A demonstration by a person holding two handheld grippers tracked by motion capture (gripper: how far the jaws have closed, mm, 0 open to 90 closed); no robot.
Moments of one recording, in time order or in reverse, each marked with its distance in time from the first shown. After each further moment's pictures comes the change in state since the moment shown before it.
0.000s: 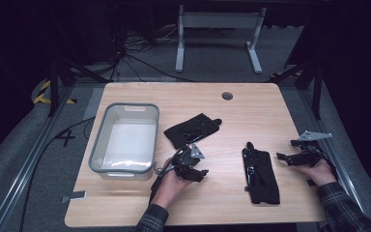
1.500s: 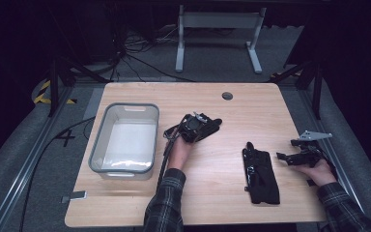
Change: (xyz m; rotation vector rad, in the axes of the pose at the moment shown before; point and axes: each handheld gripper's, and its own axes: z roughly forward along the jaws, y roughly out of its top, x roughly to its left) left arm 0.082 0.059 0.053 0.054 0.145 -0.109; right arm -0.001 0.000 0.000 -0.004 -0.001 0.005
